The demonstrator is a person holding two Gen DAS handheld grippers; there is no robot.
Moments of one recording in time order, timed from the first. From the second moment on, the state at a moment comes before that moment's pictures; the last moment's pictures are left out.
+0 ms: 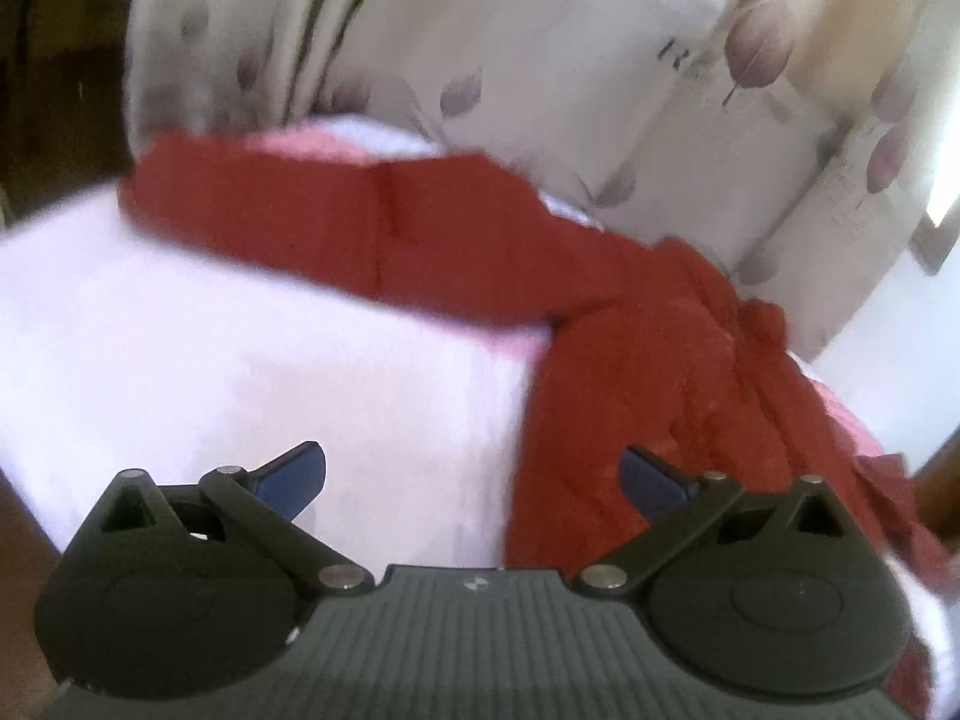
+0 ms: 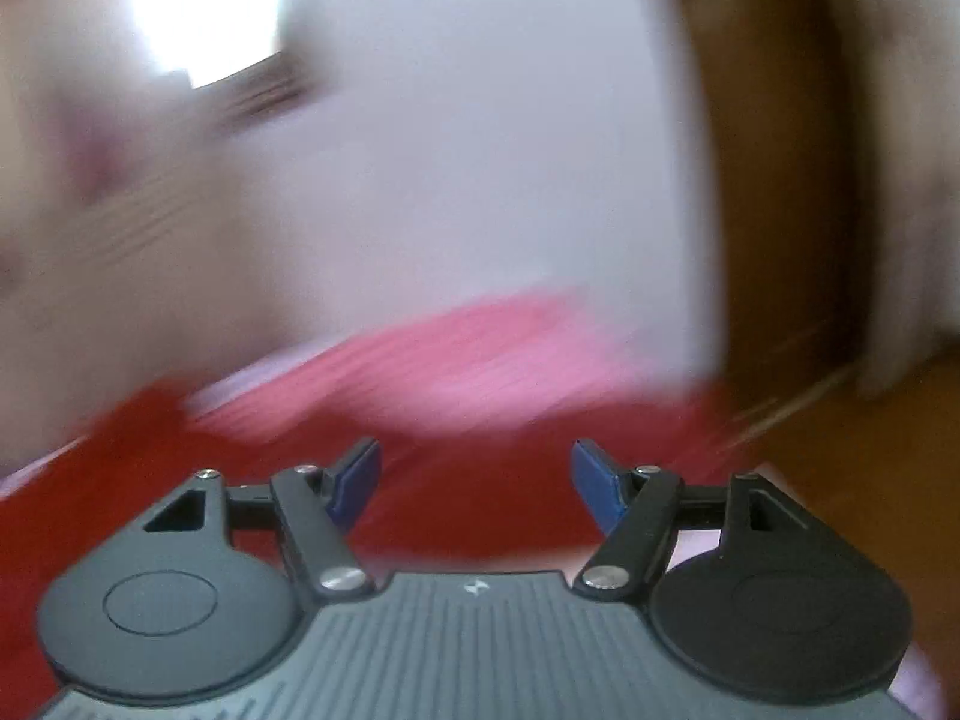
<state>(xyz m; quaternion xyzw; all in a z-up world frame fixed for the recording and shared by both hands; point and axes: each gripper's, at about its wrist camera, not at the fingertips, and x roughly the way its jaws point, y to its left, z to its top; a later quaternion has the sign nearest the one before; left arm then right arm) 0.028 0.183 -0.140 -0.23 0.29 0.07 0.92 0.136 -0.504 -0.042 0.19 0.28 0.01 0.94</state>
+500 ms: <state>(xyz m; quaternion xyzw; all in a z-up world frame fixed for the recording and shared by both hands) 0.003 0.133 -0.150 -0.18 0.34 -0.02 0.92 0.044 -0.375 -0.091 0.15 0.36 0.22 0.89</state>
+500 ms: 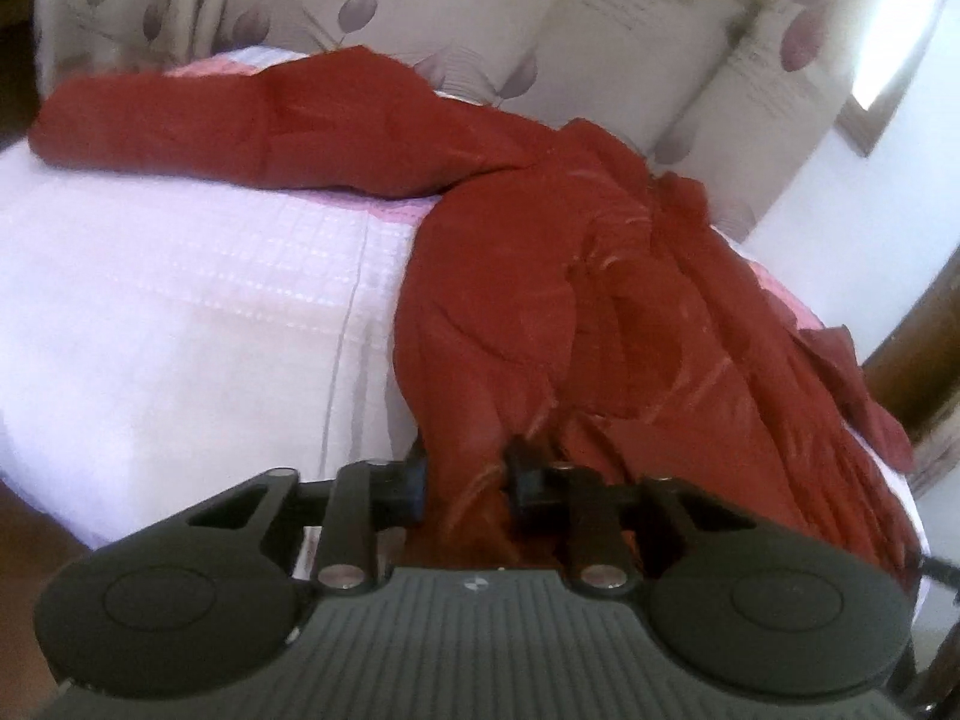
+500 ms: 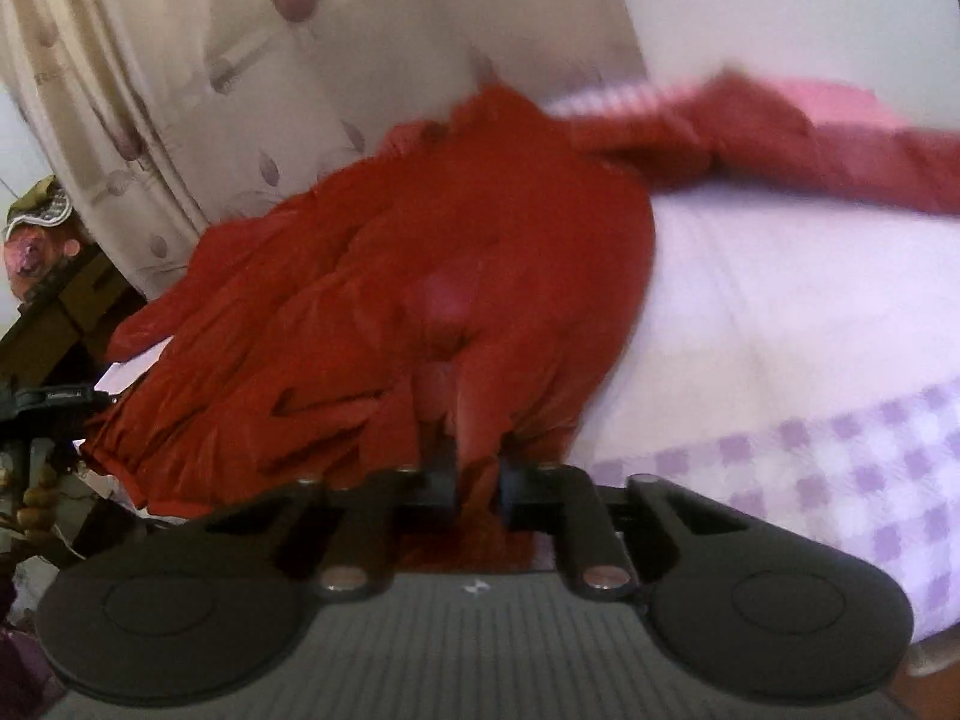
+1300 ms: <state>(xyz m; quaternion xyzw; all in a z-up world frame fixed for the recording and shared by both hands) -0.027 0.087 -0.042 -0.09 0.17 -0.01 0.98 0.066 -0.449 -0.048 0.21 0.37 0.00 0.91</state>
